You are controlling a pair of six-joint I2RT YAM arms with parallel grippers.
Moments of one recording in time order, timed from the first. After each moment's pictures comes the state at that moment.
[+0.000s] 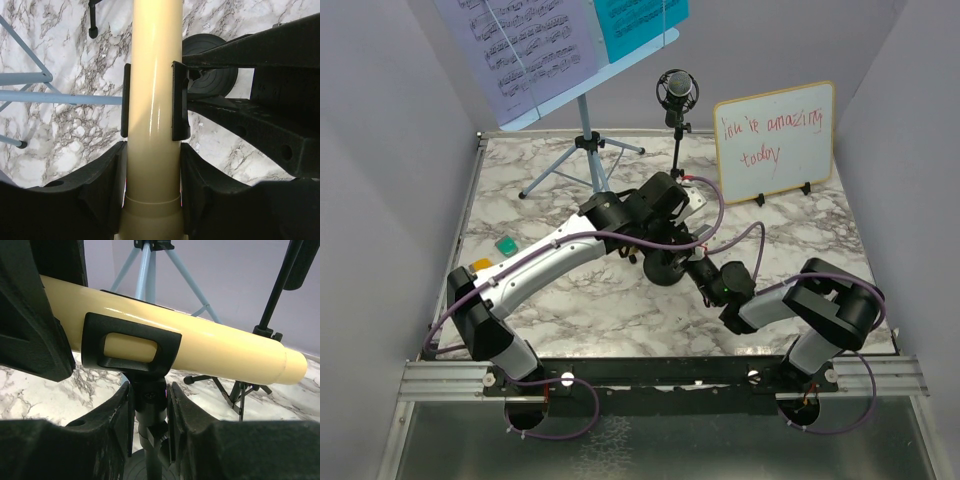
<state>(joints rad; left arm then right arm) -0.94 1.57 1.62 -0.99 -0.26 0.14 0.89 1.62 0.36 1.50 0.25 -0.14</state>
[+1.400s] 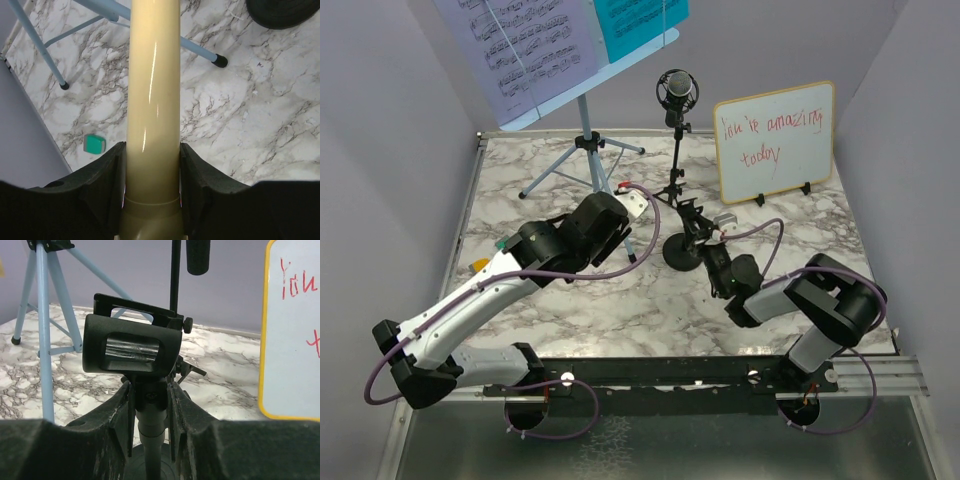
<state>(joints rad) -0.91 1.18 1.39 -1.06 -0.46 0.09 0.78 1.64 0.34 1.54 0.42 -0.12</state>
